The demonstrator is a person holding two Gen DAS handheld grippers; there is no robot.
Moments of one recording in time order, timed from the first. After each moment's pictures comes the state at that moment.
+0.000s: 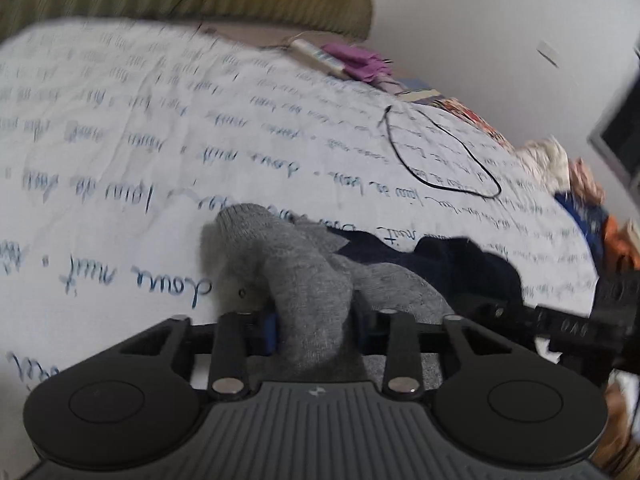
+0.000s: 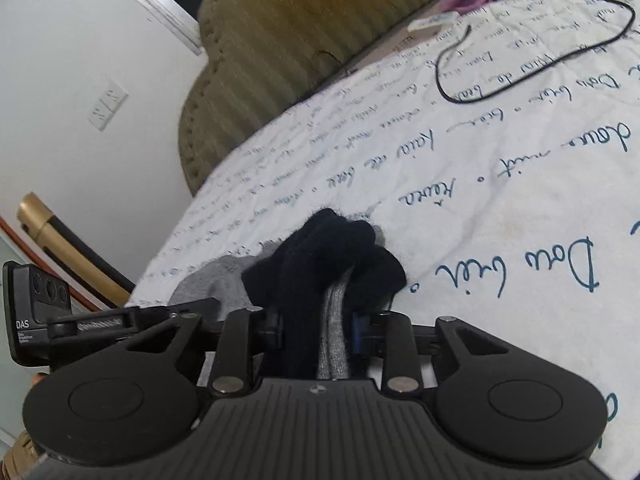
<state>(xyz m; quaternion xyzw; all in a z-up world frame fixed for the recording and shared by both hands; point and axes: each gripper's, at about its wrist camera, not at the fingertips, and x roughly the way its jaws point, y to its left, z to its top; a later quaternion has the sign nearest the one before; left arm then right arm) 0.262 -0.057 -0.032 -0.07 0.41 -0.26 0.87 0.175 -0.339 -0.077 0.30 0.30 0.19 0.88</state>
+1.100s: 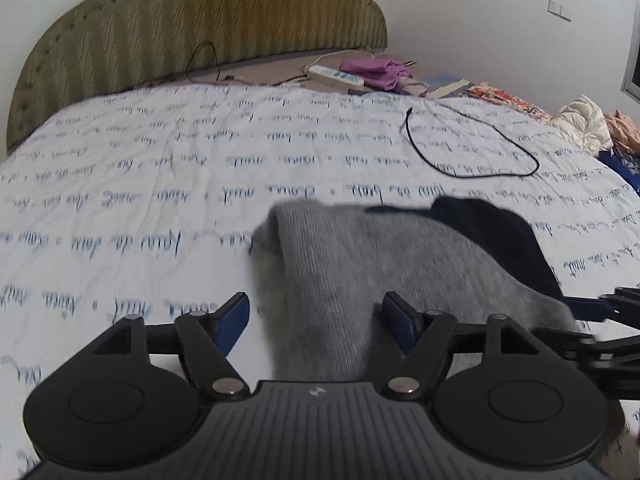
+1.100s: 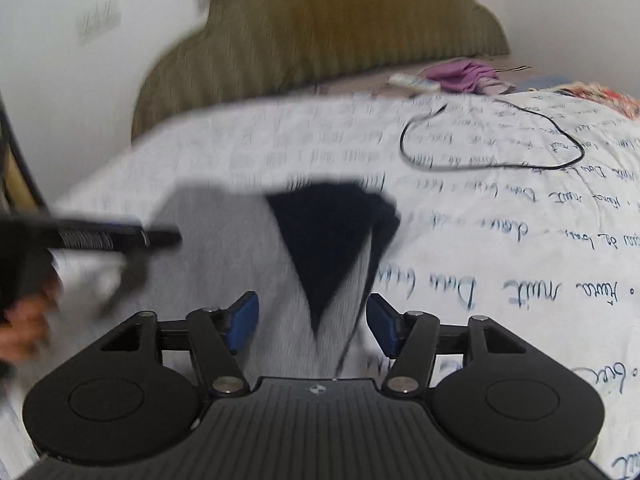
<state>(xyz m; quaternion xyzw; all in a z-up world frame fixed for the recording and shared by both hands) 0.233 -0.088 -0.018 0.03 0.37 -0.19 0.91 0.133 -0.298 -0.050 0.04 0.34 0.04 0.94</state>
